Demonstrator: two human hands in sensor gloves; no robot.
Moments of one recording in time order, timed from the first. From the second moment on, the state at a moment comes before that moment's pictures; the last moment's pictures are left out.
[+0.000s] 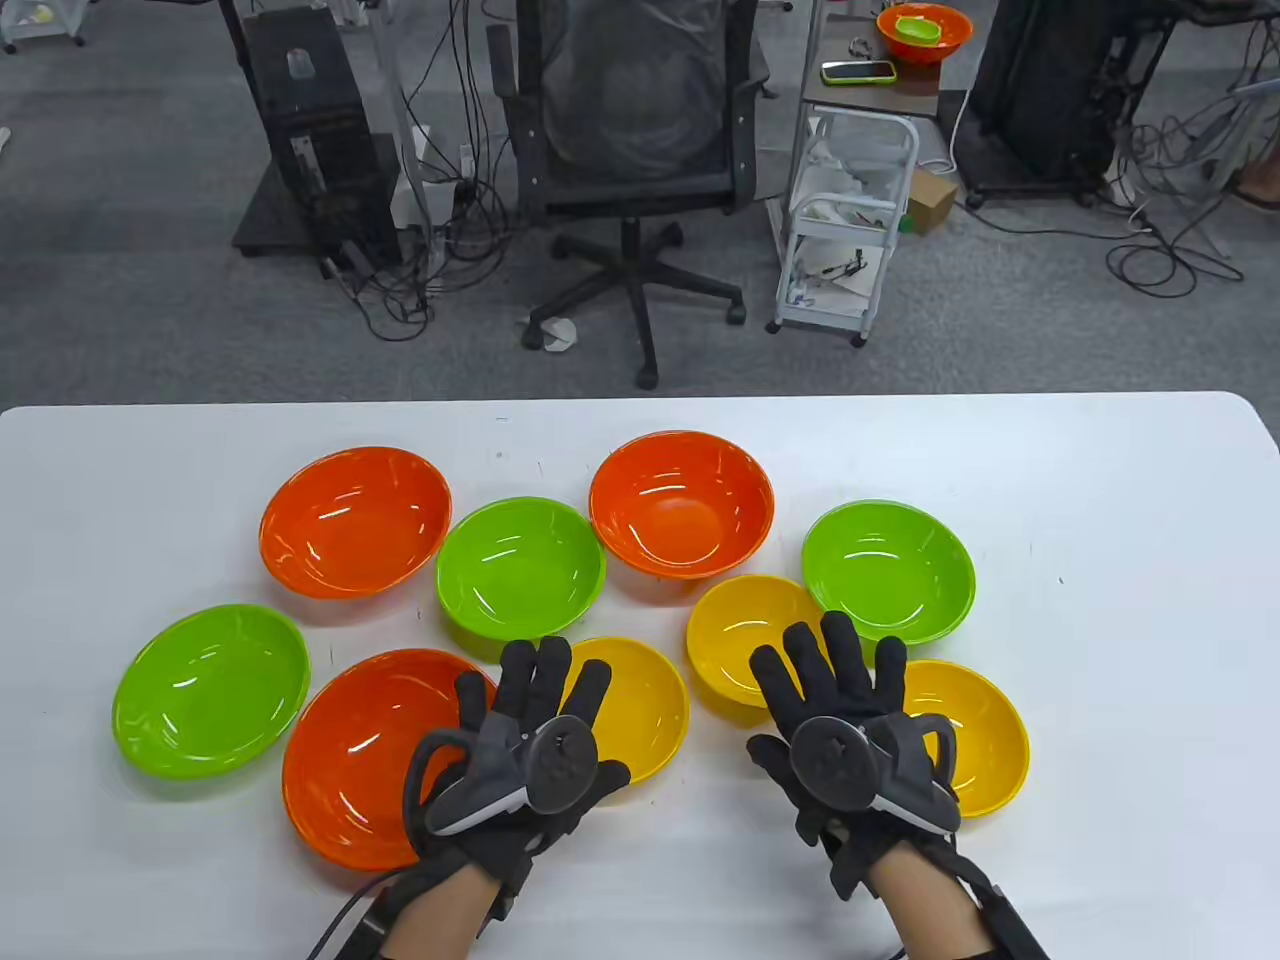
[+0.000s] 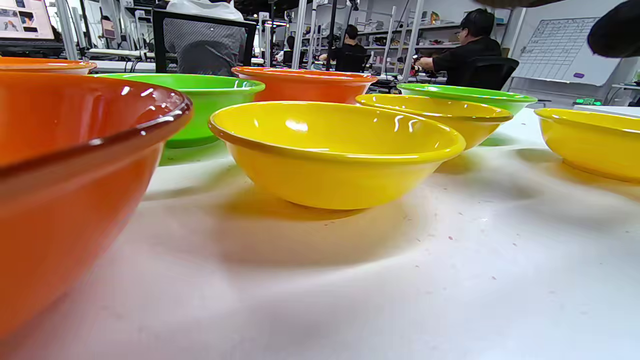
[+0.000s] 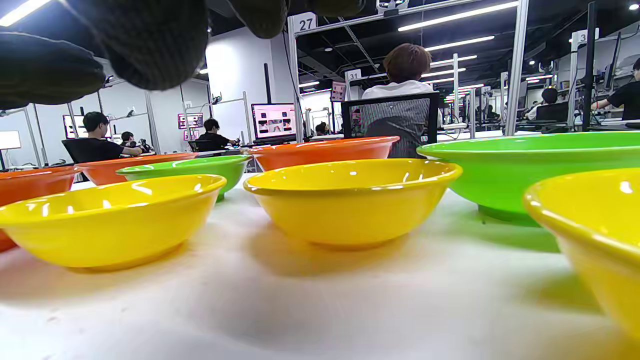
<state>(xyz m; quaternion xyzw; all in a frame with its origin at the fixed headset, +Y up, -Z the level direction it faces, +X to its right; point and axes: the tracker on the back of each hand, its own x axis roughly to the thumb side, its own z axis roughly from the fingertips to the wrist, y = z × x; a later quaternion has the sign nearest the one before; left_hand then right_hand) -0.135 -0.698 -0.279 -0.09 -0.18 0.02 0.98 0.140 -0.698 -0.287 0.18 -0.07 0.98 0.09</state>
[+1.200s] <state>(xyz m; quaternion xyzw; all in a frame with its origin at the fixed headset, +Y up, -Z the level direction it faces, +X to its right) -0.291 -0.681 -0.304 -0.12 0.05 0.07 0.99 0.164 -0.701 -0.299 0.12 -0.04 0.98 0.13</state>
